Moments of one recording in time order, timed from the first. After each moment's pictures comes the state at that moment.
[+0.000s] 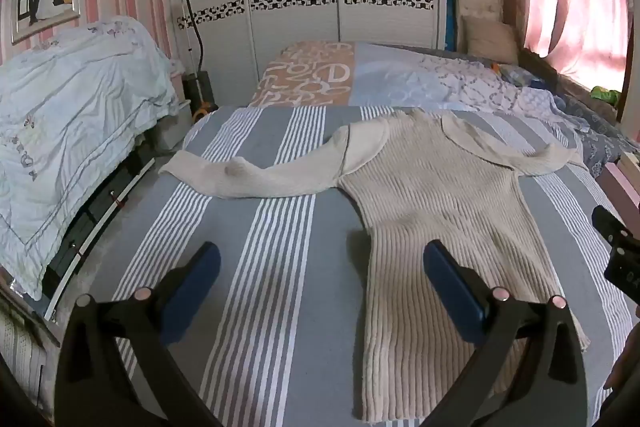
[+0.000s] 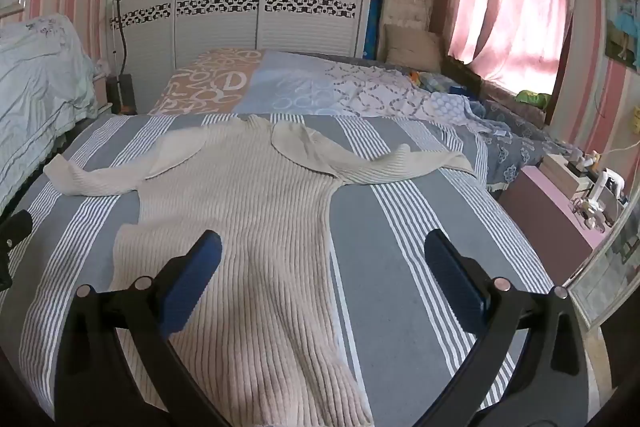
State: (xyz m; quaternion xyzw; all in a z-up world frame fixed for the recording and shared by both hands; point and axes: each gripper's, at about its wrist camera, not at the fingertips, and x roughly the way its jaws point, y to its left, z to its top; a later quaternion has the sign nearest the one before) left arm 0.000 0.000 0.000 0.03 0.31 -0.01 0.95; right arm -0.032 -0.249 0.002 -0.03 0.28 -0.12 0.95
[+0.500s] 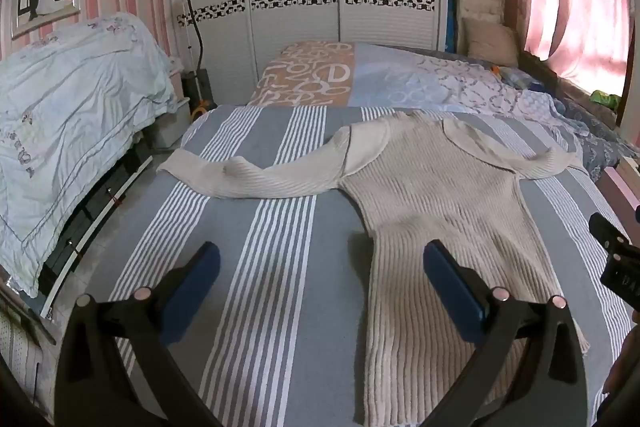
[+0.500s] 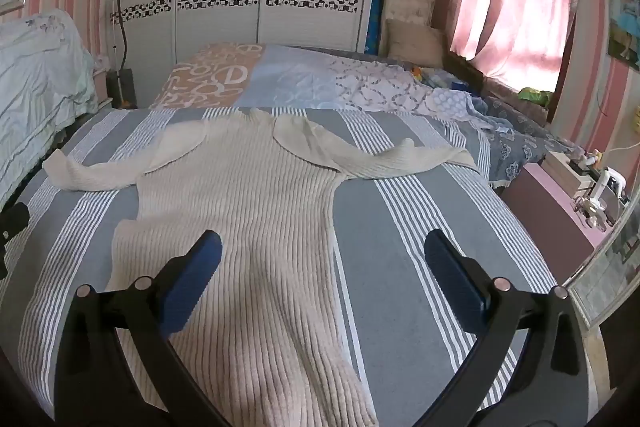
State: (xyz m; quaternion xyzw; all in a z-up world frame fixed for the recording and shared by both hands) left arm 0.009 0.004 0.000 0.03 0.31 -0.01 0.95; right arm -0.024 -0.250 -0.002 -0.02 0.29 -0.12 0.95
